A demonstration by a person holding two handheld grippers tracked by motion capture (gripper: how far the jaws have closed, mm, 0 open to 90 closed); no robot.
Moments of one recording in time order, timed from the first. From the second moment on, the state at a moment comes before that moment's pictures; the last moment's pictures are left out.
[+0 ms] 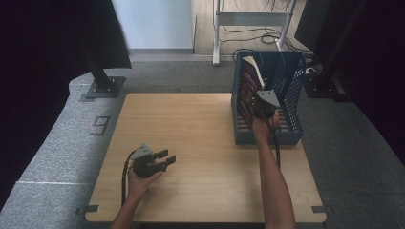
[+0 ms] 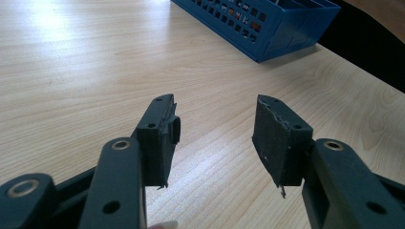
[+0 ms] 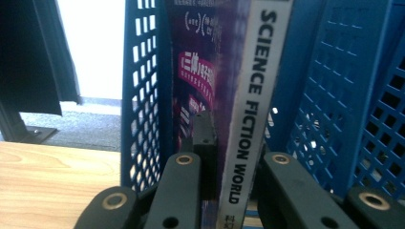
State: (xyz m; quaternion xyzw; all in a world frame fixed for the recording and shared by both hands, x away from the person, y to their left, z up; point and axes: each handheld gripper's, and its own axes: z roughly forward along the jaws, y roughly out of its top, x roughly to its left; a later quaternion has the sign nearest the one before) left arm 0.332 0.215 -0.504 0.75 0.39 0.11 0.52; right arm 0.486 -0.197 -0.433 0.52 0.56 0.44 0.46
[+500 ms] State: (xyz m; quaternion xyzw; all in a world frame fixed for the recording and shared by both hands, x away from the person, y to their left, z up) left arm 0.331 0.211 -0.504 0.76 0.39 0.11 0.51; right arm 0.482 -0.206 -0.433 0.51 0.57 0.47 0.45
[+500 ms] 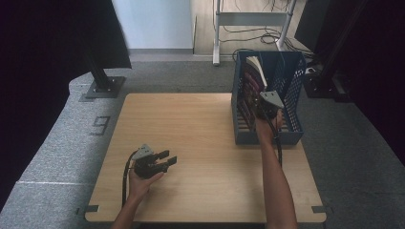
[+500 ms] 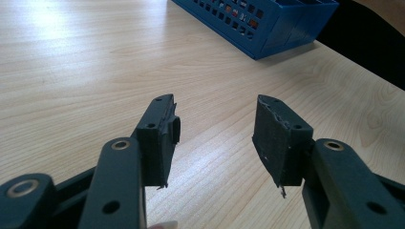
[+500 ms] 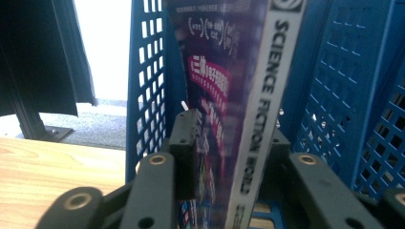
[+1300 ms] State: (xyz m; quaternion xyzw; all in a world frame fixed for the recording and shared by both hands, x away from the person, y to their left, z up) left arm 0.329 0.208 -0.506 0.76 0.39 0.11 0.51; right arm 0.463 -0.215 -0.431 0.49 0.59 0.50 0.41
